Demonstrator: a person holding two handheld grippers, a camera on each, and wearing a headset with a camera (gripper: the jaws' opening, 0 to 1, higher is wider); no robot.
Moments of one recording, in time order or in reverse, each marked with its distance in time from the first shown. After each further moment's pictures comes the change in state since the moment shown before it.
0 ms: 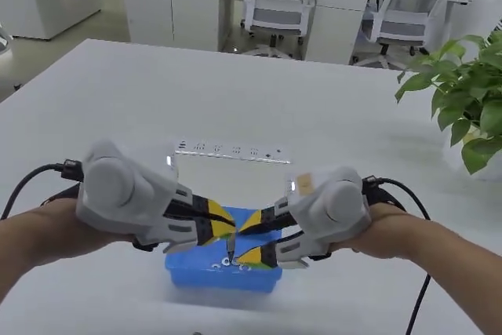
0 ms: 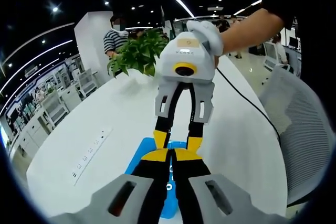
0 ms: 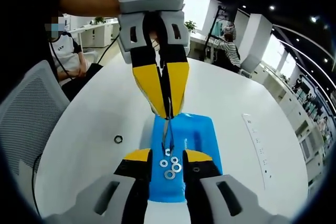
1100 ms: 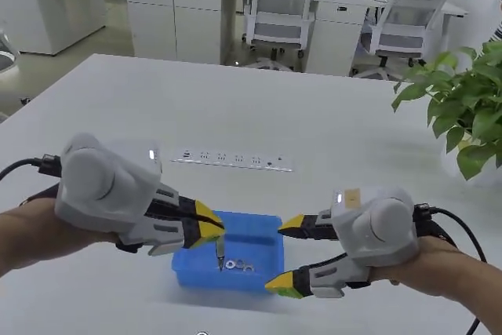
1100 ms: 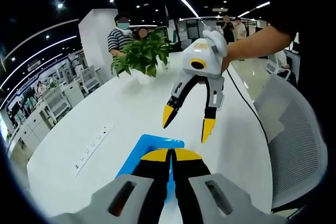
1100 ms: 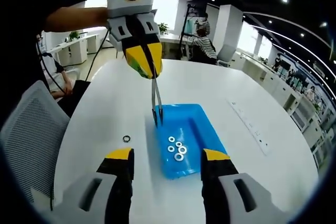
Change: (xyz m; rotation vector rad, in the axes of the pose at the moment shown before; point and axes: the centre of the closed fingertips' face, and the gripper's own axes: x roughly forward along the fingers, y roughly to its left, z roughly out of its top) left arm -0.035 -0.013 0.005 -0.044 0.010 0.016; right arm -0.042 0.022 -0.012 0.192 -0.027 -0.146
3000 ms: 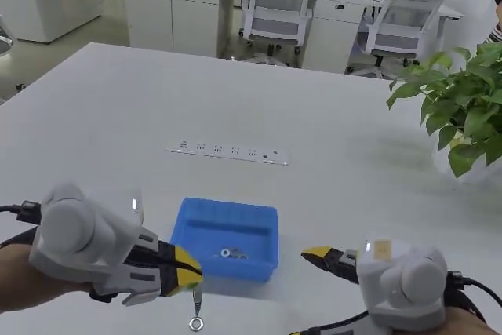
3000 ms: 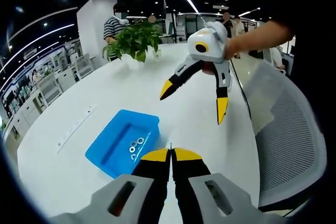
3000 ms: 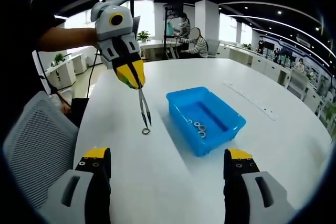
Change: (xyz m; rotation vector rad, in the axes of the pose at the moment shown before) left arm 0.000 -0.054 -0.051 -0.059 0.058 -0.060; right arm -0.010 0.049 -0.033 0.207 -0.052 -0.058
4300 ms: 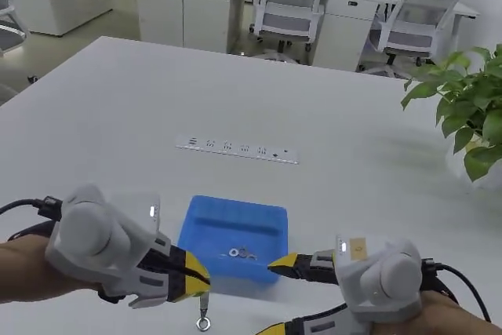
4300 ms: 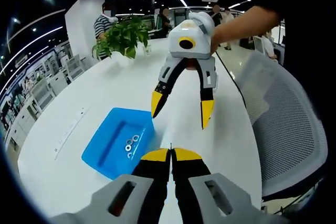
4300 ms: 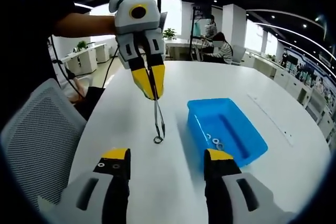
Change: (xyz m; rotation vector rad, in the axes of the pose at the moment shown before) left arm 0.004 -0.005 -0.008 0.067 0.046 -0.063; right arm 0.034 0.020 0.017 -0.166 0.005 0.177
